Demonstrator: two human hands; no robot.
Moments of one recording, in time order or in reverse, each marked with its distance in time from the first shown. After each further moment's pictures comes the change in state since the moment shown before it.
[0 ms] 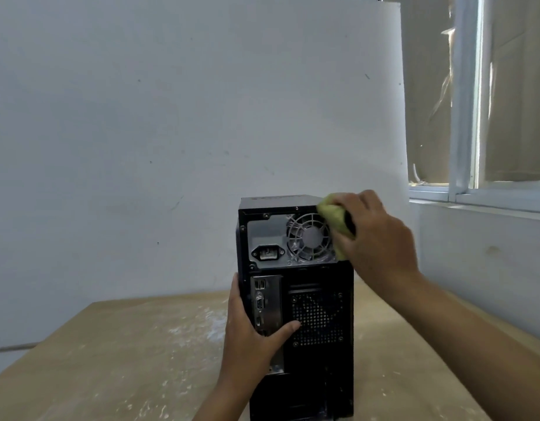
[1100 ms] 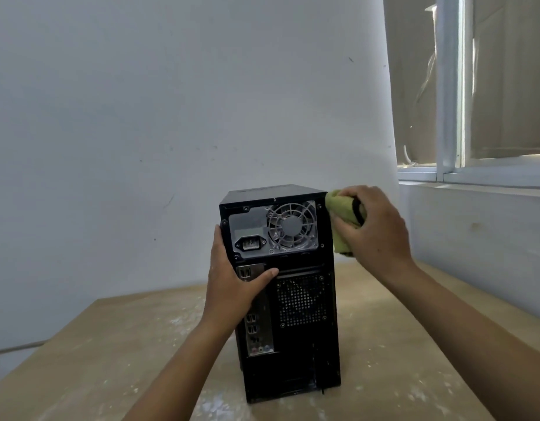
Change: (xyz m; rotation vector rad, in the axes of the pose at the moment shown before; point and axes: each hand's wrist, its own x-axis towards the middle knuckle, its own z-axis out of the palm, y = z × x) left_hand 0.044 0.043 -0.014 0.120 -0.002 0.114; right_hand -0.016 0.029 -0.015 0.349 -0.010 0.296
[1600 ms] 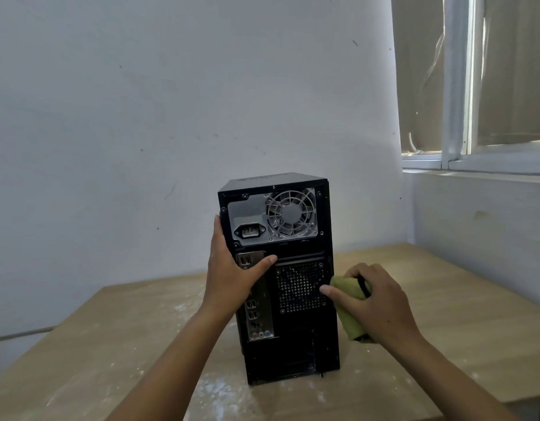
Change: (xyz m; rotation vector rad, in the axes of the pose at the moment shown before) left_hand -0.003 0.007 -0.002 -0.012 -0.007 0.000; right_hand -0.100 0.038 0.008 0.006 -0.280 0.227
